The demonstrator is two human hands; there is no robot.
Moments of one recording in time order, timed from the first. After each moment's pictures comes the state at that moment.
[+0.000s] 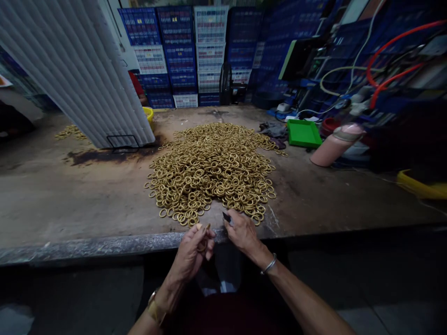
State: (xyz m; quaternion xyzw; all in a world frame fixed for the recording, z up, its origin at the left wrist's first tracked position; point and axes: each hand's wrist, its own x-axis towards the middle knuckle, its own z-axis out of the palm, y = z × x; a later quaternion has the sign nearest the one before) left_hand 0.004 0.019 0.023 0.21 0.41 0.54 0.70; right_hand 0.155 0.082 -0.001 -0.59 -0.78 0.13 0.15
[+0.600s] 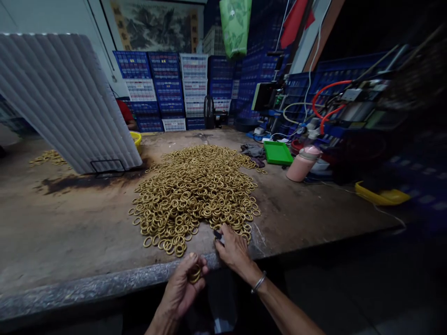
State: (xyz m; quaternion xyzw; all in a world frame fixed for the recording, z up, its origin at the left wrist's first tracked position) left_hand 0.007 0.026 0.007 0.08 0.42 0.50 0.75; right_hand 0.159 0.090 0.001 -0.65 -0.73 0.14 0.16
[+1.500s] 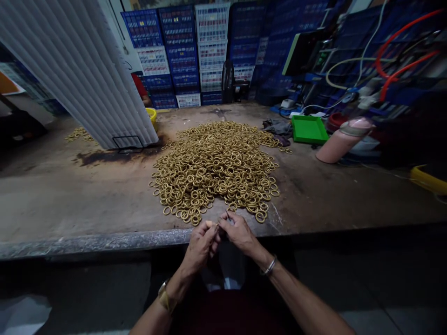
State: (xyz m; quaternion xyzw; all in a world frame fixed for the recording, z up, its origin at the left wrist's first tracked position) left_hand 0.010 0.027 0.007 0.37 0.51 0.46 0.63; right_hand 0.136 0.076 0.003 -0.50 -0.62 0.51 0.34
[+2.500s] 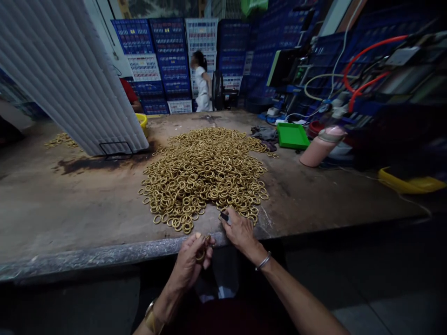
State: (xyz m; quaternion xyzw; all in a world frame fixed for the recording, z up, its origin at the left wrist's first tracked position) left_hand 0.011 0.019 0.012 0.24 0.41 0.52 0.71; right_hand 0.158 0.089 -0.004 -0.64 -0.75 0.11 0.15
